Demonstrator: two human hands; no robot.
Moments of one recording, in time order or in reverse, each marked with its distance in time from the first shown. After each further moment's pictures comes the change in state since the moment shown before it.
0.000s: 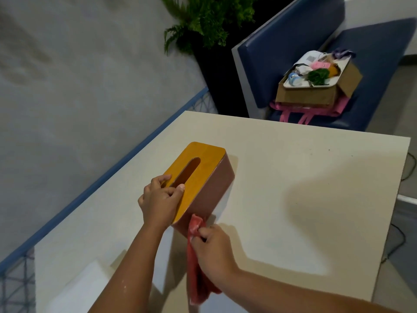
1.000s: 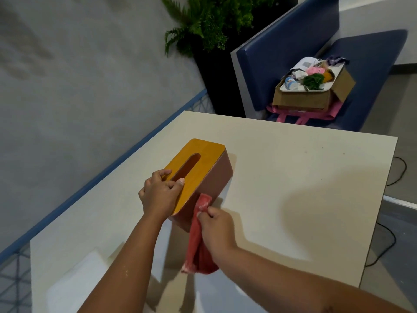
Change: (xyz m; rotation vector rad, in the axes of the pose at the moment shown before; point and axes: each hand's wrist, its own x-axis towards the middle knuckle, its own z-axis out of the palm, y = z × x) left_hand -0.003 0.003 -0.002 -0.016 -0.004 -0.003; right_hand 0.012 -0.007 -0.002 0.200 0.177 0.079
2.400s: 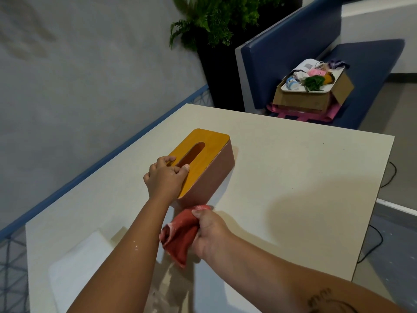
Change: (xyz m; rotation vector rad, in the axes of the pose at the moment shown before) left_hand -0.003 0.003 -0.001 -0.017 0.033 0.007; right_hand -0.019 -0.009 0.033 0.812 -0.011 0.776
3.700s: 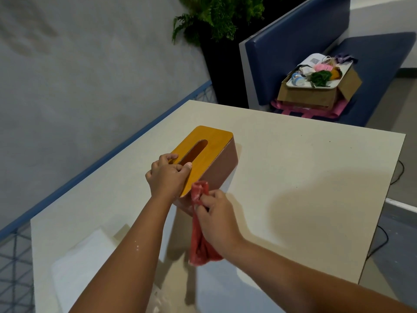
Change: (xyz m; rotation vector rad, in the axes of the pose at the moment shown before) left_hand 0.003 -0.003 0.001 0.014 -0.013 -0.009; right_hand -0.009 -0.023 -0.028 -1.171 -0.145 -1.077
